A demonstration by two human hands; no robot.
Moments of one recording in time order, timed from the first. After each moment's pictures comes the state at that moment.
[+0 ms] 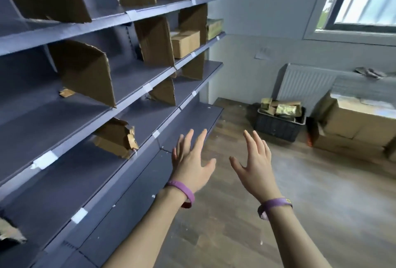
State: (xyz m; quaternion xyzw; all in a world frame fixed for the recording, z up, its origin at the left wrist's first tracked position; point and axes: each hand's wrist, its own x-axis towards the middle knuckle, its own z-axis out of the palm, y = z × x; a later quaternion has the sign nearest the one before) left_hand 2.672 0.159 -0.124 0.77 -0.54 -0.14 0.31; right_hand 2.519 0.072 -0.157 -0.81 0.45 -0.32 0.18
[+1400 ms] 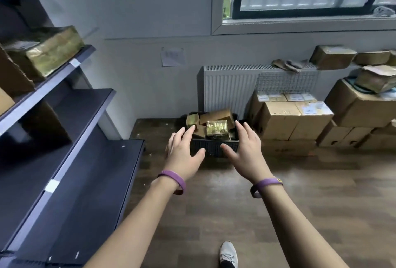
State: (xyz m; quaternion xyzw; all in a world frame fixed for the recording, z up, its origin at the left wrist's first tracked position) left_hand 2.578 -0.604 -0.173 0.68 -0.64 -0.24 0.27; right_hand 2.394 -0.625 -0.190 -0.69 0.63 -0.28 0.21
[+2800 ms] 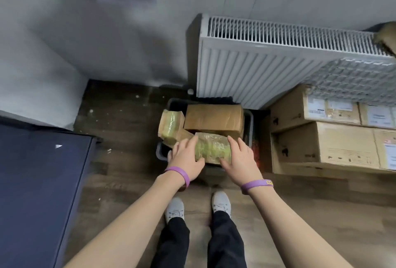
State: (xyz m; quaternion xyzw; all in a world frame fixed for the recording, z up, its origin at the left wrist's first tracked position) left_hand 2.547 -1.279 -0.506 0.72 -0.56 -0.41 -0.02; right_hand 2.377 -1.289 -0.509 -0.67 0.66 0.06 0.33
